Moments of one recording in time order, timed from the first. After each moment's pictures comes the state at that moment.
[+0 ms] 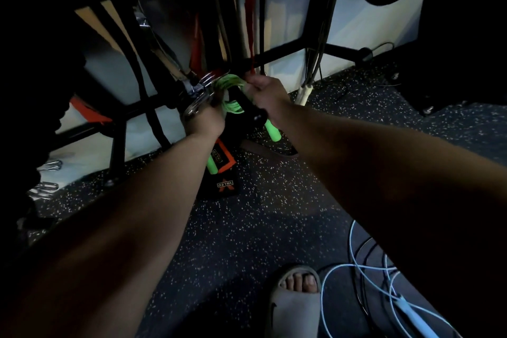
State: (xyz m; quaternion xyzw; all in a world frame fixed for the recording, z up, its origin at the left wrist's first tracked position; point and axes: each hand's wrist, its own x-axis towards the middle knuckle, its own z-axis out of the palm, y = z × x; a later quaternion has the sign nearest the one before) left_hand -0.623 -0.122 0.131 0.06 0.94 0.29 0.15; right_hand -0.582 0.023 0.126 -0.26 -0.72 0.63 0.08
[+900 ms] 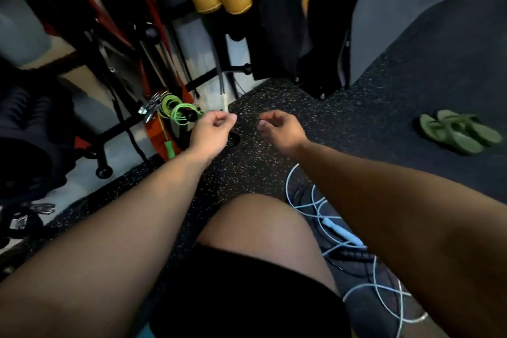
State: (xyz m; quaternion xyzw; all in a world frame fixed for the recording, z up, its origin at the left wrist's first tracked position) left_hand -0.403 -0.107 0.253 0.21 0.82 0.50 0.20; right_hand -0.279 0.033 0.226 -0.33 -0.71 0.61 0.17
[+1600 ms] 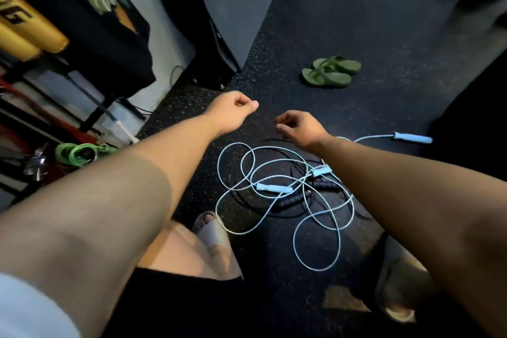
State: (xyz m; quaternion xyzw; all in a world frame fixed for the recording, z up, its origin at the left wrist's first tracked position) left_hand -0.171 0.032 0.312 0.54 0.75 0.24 0.29; right_hand 0.033 0.079 0.238 -0.50 -0.72 0.43 0.20
